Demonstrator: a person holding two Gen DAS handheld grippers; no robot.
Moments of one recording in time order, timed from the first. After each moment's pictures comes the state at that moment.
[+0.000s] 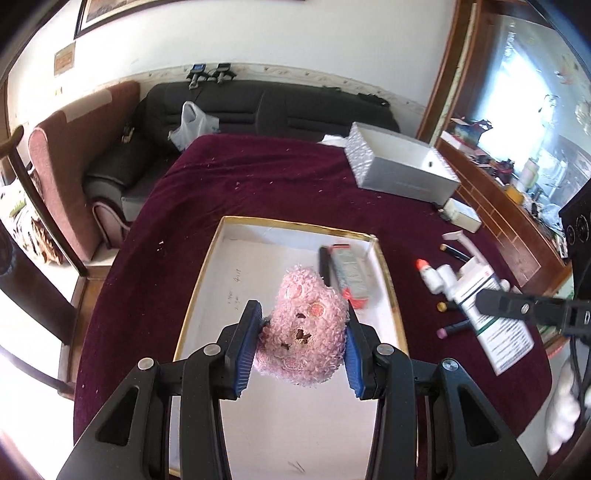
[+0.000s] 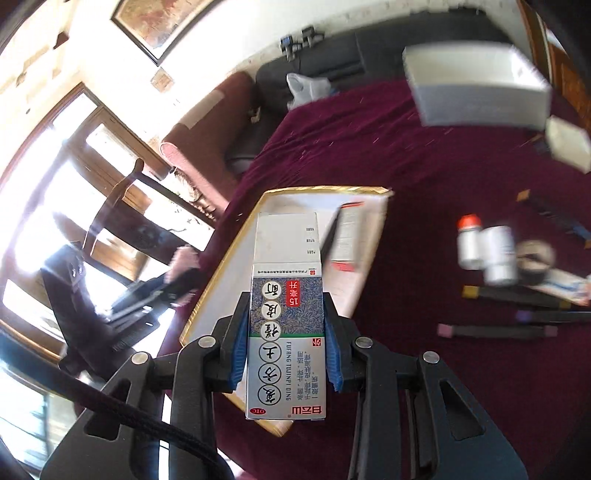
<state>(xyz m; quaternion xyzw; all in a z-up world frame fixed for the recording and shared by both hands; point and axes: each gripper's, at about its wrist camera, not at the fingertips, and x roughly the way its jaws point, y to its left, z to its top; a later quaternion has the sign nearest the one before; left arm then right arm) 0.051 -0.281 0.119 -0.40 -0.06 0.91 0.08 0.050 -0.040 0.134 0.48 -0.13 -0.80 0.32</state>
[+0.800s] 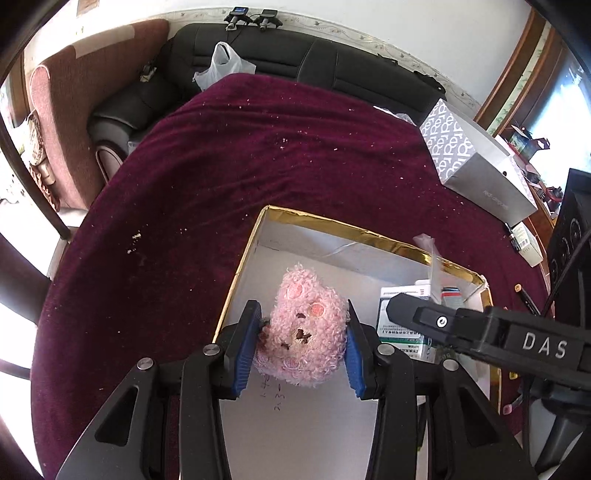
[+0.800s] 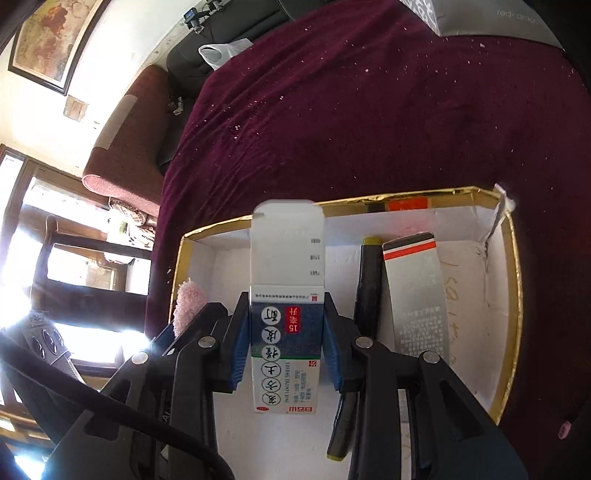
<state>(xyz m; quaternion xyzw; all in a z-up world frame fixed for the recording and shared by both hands) -0.067 -0.325 0.026 -0.47 -0.13 0.87 0.02 -0.103 -0.151 0.018 0.57 -0.21 -0.77 0.20</state>
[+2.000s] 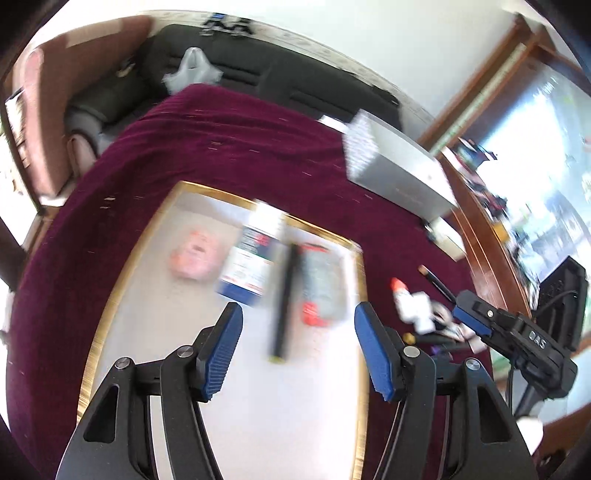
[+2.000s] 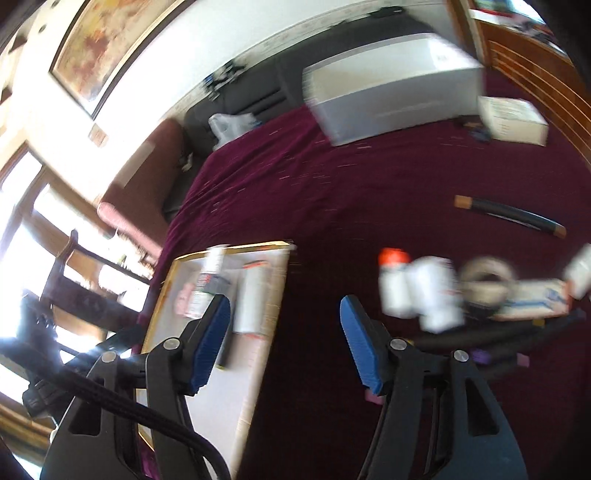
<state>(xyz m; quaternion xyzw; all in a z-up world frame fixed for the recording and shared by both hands) 0.013 -0.260 0.099 -0.45 -0.19 0.87 0.11 -0.007 0.036 0.100 0.45 -0.19 -0.85 0.18</state>
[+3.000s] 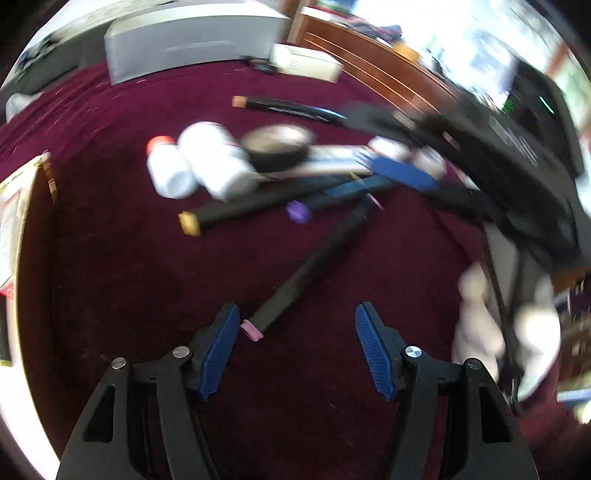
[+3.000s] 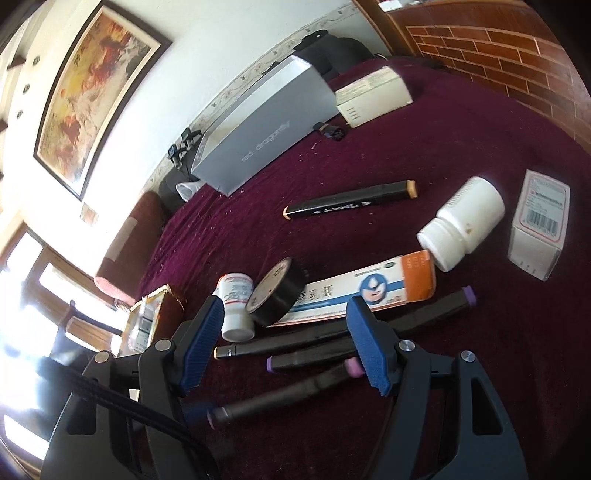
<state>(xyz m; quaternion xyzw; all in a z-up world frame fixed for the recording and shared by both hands) 0.041 0.006 0.017 -0.52 0.06 0.79 0.31 0.017 0.210 0.024 0.37 -0.31 -0.86 0.14</state>
